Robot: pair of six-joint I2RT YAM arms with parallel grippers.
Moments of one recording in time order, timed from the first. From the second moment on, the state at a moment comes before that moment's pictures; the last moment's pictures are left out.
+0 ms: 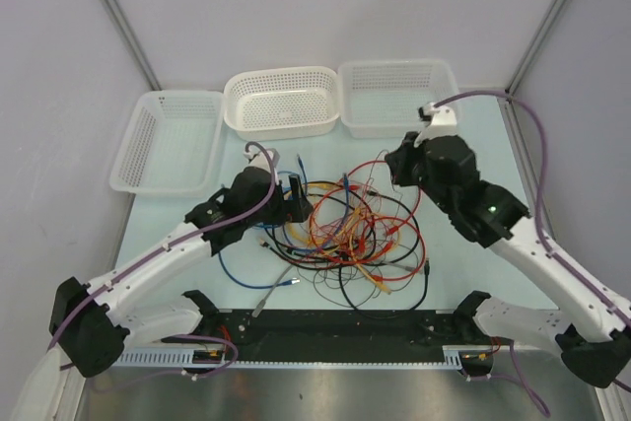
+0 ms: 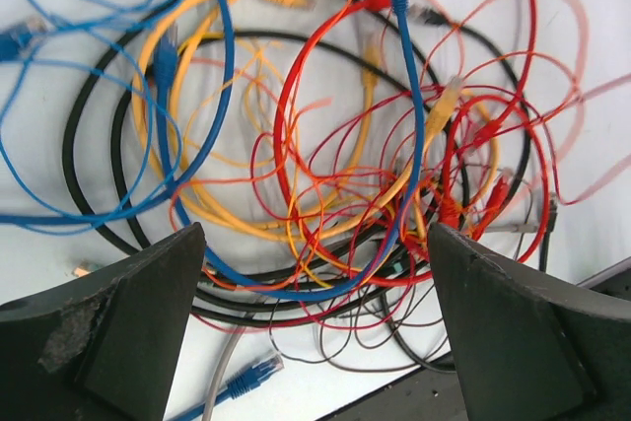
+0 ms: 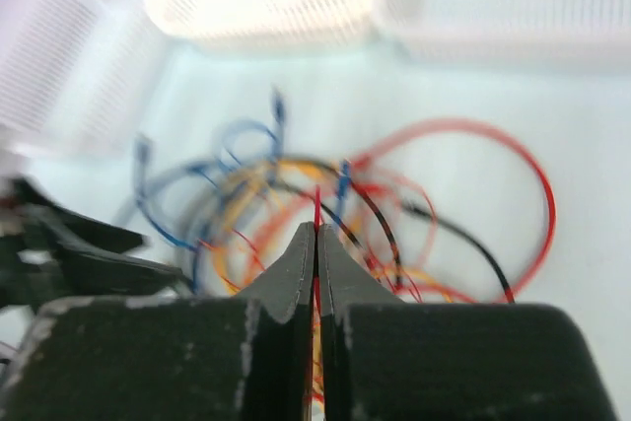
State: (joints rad) left arm -0.71 1.06 0.79 -0.40 -0.10 -0.64; right arm 0.73 1.03 1.12 -0.47 0.31 0.44
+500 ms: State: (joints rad) left arm -0.71 1.00 0.93 -0.36 -0.15 -0.55; right arm 0.78 1.09 1.74 -0.66 0.31 0.35
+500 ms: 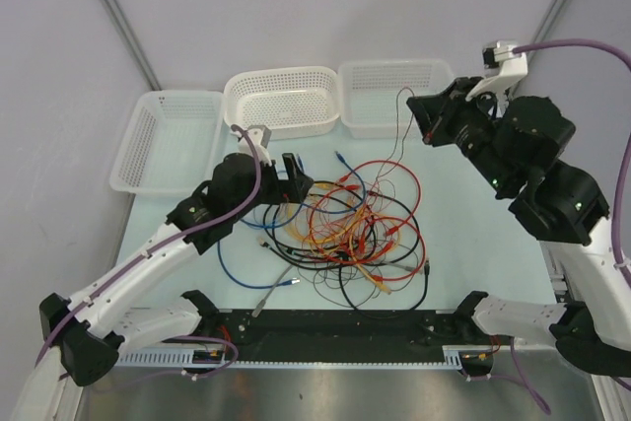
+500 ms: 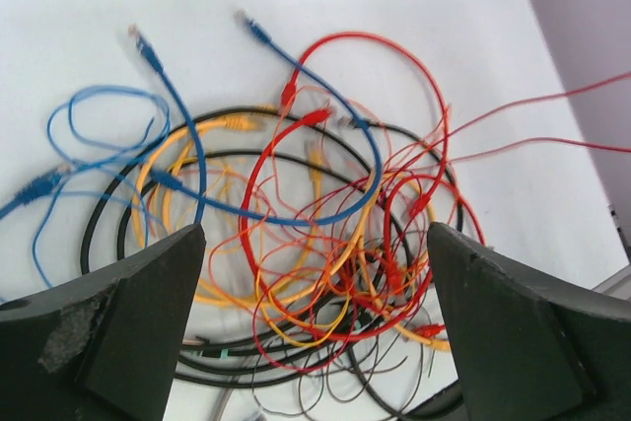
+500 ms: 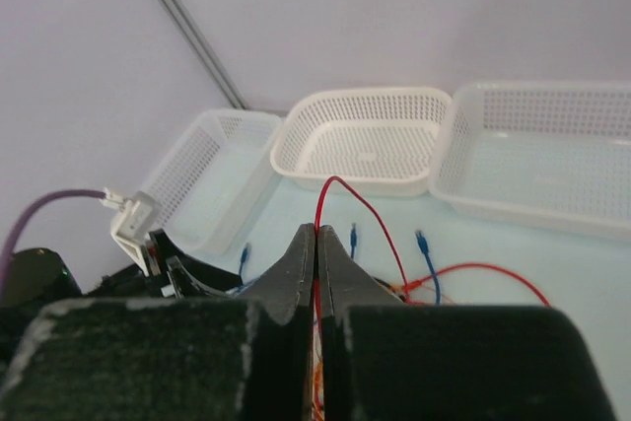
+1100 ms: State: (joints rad) left arm -0.71 1.02 0.96 -0.24 -0.10 -0.51; right arm 0.79 1.13 2.08 -0.65 0.26 0.32
